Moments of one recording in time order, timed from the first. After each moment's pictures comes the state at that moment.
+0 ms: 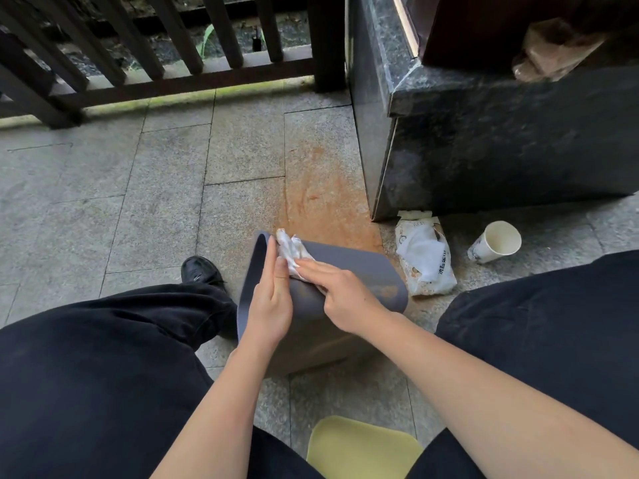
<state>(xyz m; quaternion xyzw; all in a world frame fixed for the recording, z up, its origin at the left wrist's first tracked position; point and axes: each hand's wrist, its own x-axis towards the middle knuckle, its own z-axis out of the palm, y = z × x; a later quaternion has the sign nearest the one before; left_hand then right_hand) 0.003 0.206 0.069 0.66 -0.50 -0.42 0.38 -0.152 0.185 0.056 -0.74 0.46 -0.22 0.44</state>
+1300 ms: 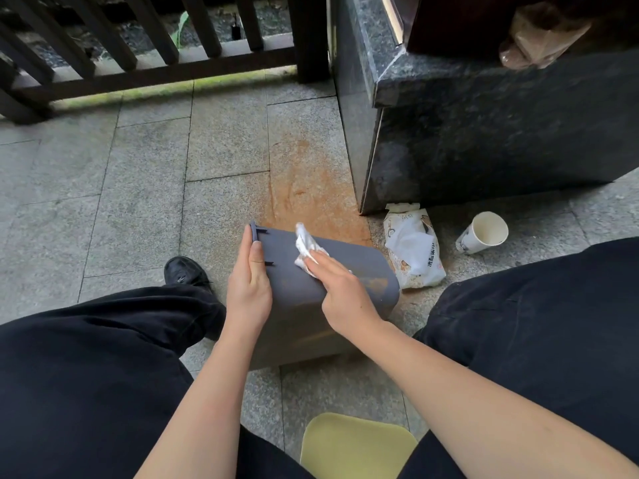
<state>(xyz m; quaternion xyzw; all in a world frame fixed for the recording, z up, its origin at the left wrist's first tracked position) 0.011 0.183 0.064 0.68 -0.49 -0.38 0.39 -0.158 0.194 0.035 -0.69 0.55 -0.27 0.38</state>
